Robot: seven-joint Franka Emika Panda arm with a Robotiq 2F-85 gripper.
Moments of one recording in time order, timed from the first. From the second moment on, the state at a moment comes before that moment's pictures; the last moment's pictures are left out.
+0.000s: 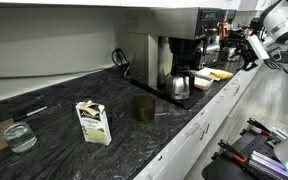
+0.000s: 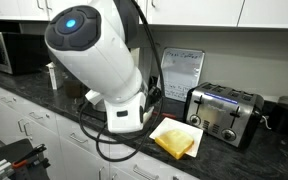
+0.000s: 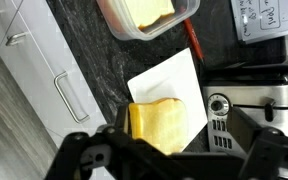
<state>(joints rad) -0.10 -0.25 -0.55 -2.66 1.24 2.68 -0.07</state>
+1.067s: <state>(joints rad) -0.10 -0.16 -0.61 -2.61 1.43 2.66 -0.23</state>
